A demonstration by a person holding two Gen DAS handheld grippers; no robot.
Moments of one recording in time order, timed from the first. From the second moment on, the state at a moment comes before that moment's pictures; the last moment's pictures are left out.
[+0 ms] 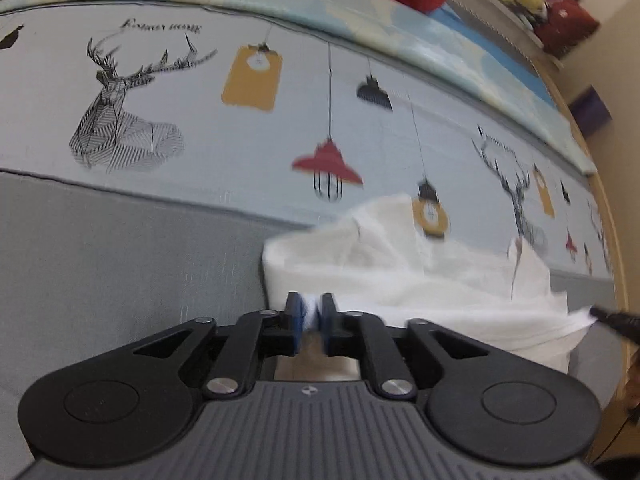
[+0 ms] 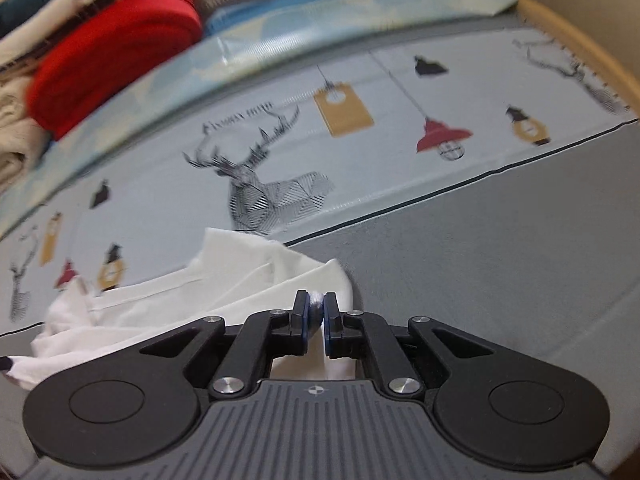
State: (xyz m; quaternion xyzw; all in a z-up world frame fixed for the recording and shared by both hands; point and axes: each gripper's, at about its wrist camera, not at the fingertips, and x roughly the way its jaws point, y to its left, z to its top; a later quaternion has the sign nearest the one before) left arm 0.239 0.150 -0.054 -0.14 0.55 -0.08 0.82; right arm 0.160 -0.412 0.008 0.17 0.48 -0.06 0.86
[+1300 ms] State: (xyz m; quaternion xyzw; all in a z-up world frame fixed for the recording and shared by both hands) left arm 0.270 0.097 -0.093 0.00 0.55 -0.13 0.82; right arm 0.221 -0.394 -0.056 0.08 0.51 0.02 0.85
